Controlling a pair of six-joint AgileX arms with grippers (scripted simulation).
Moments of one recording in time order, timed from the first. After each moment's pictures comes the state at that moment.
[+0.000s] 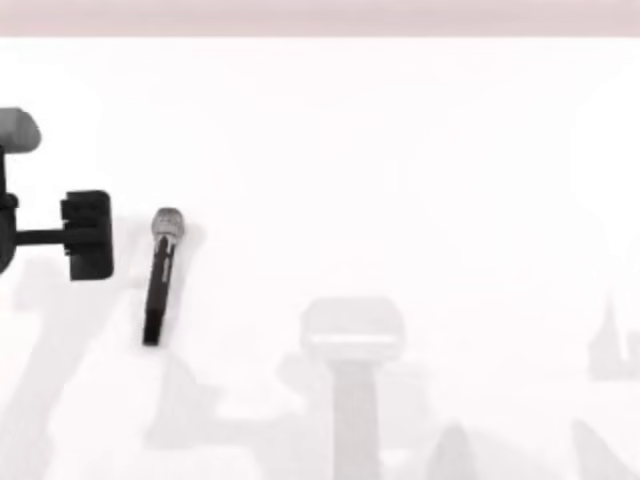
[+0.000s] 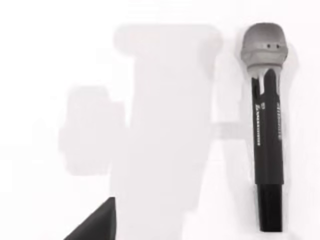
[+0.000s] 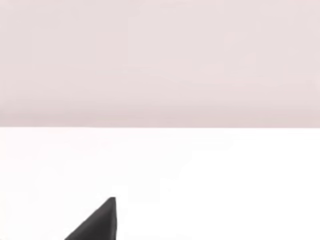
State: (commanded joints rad) left arm -0.19 1.10 0.79 -0.59 -0.03 -0.18; right arm 0.00 0.00 0.00 0.00 0.00 0.00
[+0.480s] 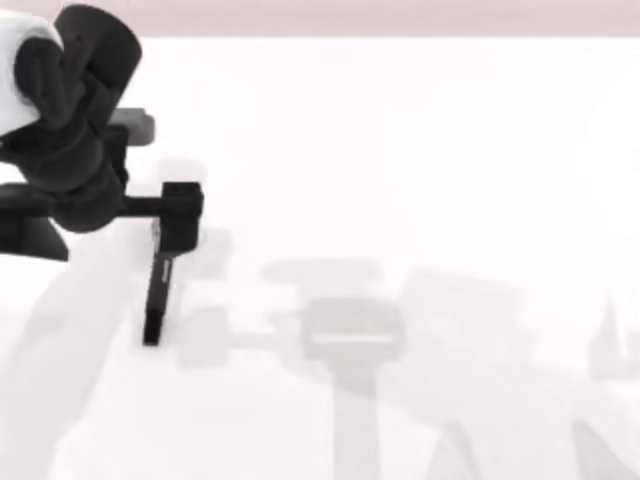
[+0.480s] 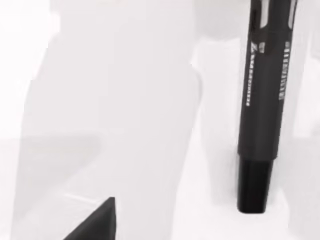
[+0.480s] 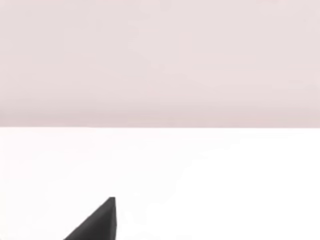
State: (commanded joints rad) left arm -0.31 1.72 1.24 -0.93 -0.05 -0.28; right arm 0.00 0.00 0.00 0.00 0.00 0.00
